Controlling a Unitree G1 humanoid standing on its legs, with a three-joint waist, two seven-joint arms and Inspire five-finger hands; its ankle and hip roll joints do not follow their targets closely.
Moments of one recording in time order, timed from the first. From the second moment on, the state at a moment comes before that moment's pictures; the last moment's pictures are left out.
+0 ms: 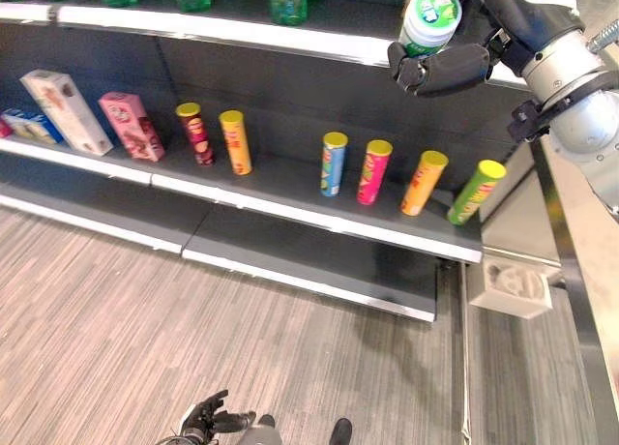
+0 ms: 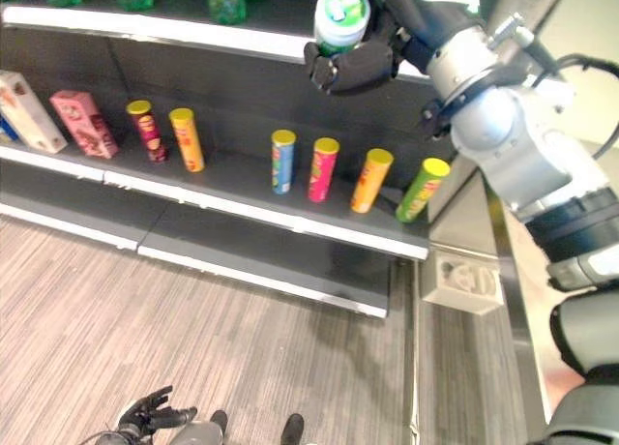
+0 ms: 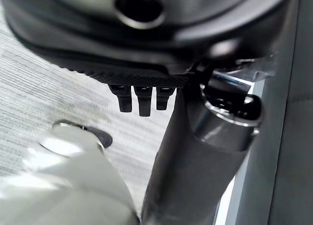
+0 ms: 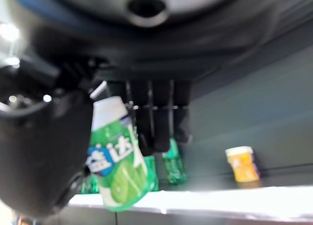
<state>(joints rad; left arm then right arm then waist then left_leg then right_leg) 0.07 0.29 -0.10 1.02 -0.32 -0.06 0.00 -1.24 -1.10 0.71 0.37 0.02 -0.16 -0.15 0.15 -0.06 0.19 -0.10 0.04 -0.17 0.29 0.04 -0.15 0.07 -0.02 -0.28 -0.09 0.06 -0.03</state>
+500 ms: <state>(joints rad) 0.10 0.31 -0.11 0.99 -0.35 -0.07 0.01 -1.31 -0.99 0.71 0.53 0.02 -0.09 -0.21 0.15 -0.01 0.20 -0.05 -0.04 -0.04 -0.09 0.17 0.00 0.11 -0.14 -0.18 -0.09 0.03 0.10</state>
